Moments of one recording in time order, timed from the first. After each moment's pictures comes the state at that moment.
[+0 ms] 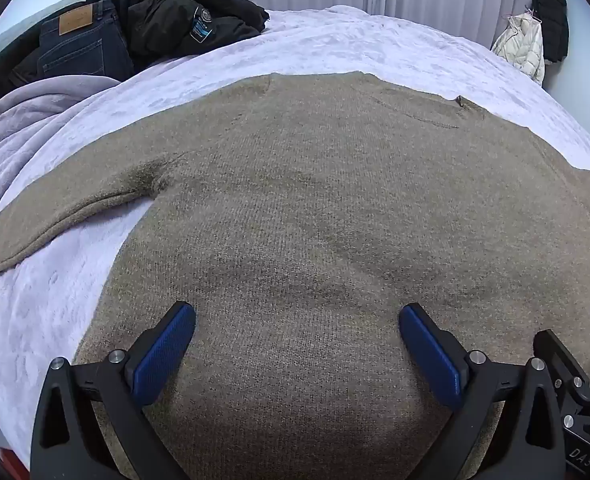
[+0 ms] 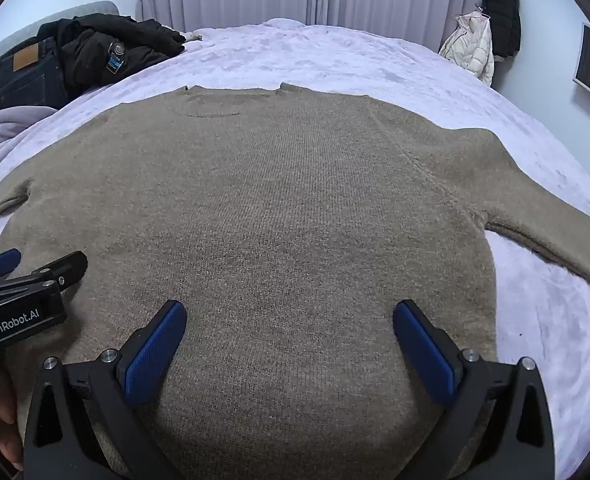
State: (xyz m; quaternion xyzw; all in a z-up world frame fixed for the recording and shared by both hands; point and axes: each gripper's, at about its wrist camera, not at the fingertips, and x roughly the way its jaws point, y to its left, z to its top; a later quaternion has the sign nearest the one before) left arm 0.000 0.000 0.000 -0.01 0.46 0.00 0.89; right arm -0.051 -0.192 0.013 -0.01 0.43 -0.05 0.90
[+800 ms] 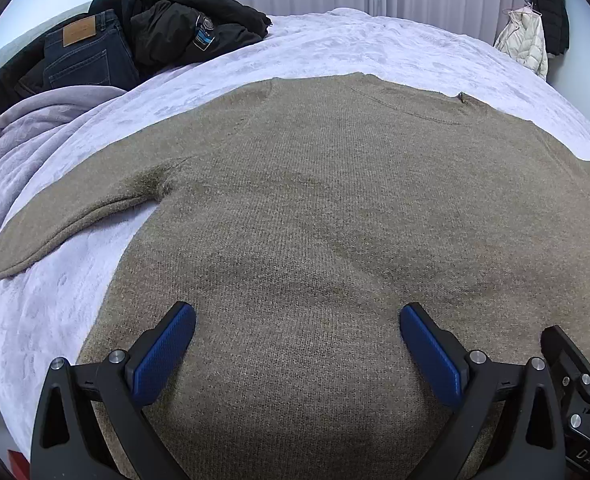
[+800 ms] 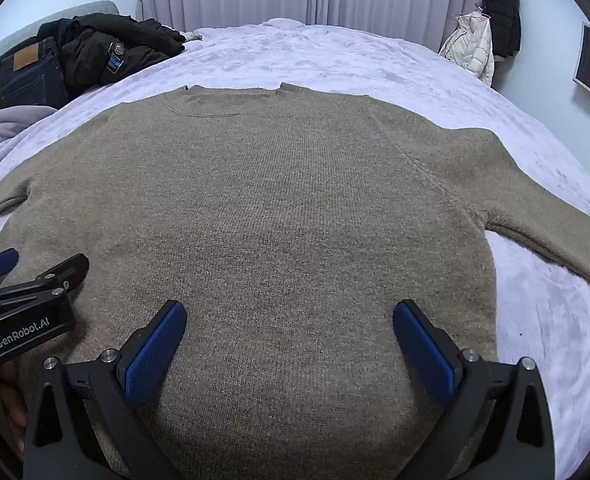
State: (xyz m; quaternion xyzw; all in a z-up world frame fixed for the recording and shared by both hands) left arm -0.003 -0.002 0.002 0.02 0.45 0.02 0.89; right arm -0.050 -0.190 0.012 -0.01 0.43 -0.05 0.90
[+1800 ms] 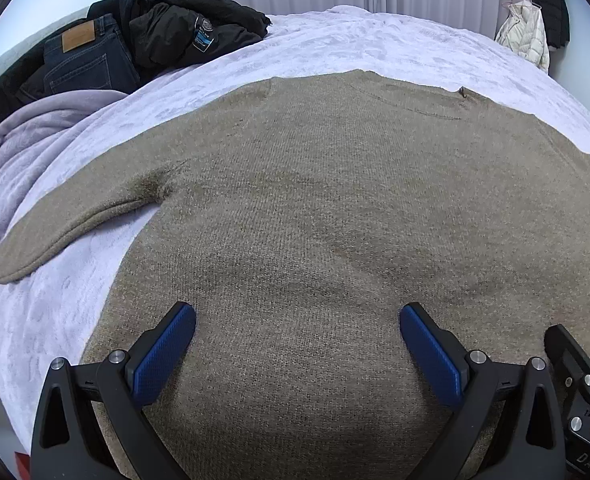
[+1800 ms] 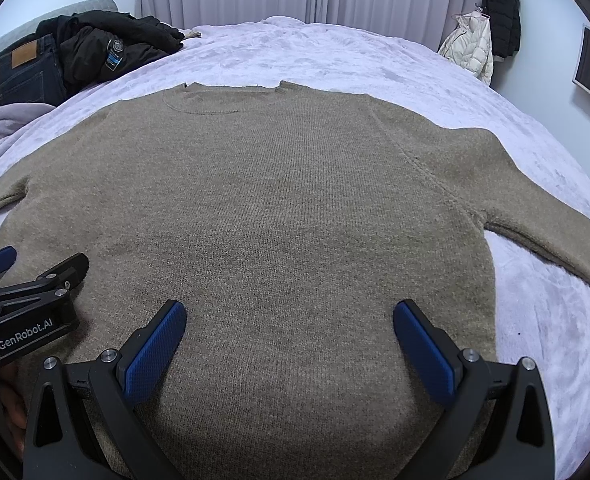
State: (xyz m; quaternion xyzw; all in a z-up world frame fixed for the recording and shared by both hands) left arm -0.004 -0.009 -0.001 0.04 0.45 0.03 0.89; right arm -0.048 -0.186 0.011 -0.02 0.44 -0.05 0.90
